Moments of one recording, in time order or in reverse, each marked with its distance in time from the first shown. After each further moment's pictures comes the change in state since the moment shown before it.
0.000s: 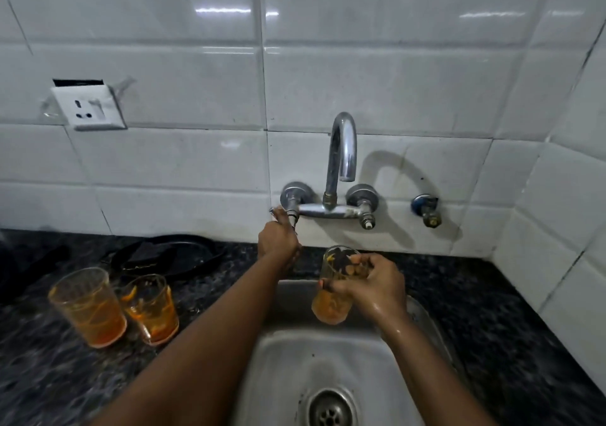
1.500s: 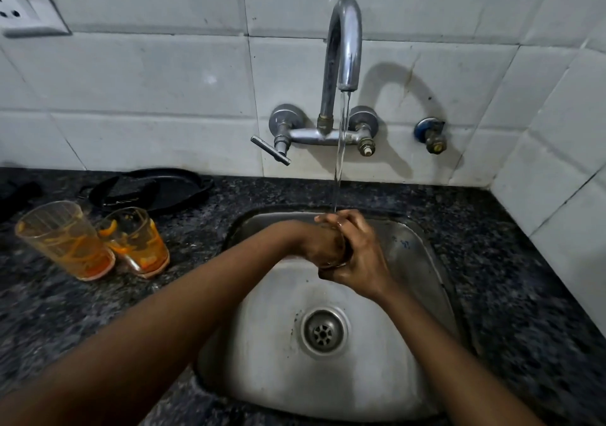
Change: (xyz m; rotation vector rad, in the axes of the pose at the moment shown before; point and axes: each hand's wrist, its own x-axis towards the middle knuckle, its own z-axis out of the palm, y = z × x) left_hand -0.085 -0.013 0.010 0.648 -1.196 0.399; right_hand -0.003 0.086 0.024 -0.206 -0.228 -0.571
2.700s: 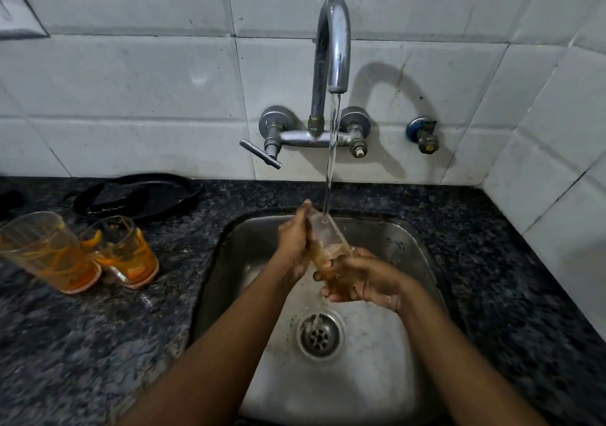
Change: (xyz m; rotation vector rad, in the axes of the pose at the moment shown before) left_hand 0.045 -0.040 0.031 -1.499 0.759 -0.115; right_hand -0.003 0.003 -0.021 0.964 -0.413 0.885
